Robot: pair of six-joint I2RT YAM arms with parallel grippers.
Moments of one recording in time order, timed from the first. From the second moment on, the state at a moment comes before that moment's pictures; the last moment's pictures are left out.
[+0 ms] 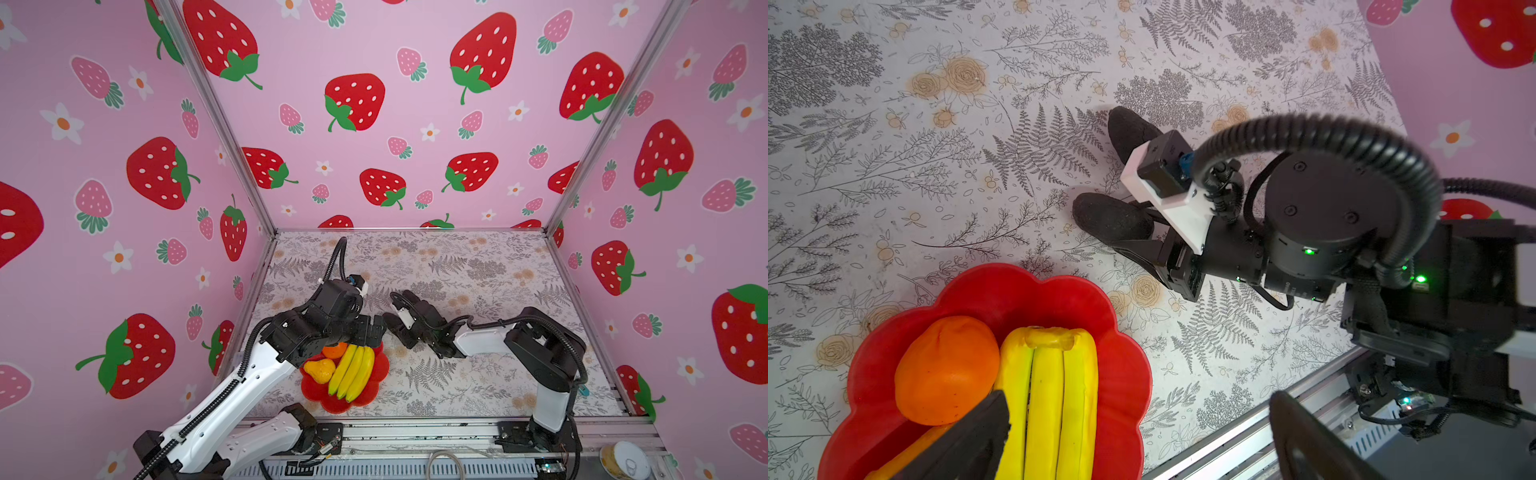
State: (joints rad) left arm -0.66 1.01 1.12 -0.99 0.03 -0.42; right arm 0.99 1.87 0.88 0.33 0.01 0.08
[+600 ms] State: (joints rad) left arm -0.65 0.84 0.96 -1.08 -0.05 -0.52; right arm 1.20 1.47 0.64 0.45 -0.04 0.09
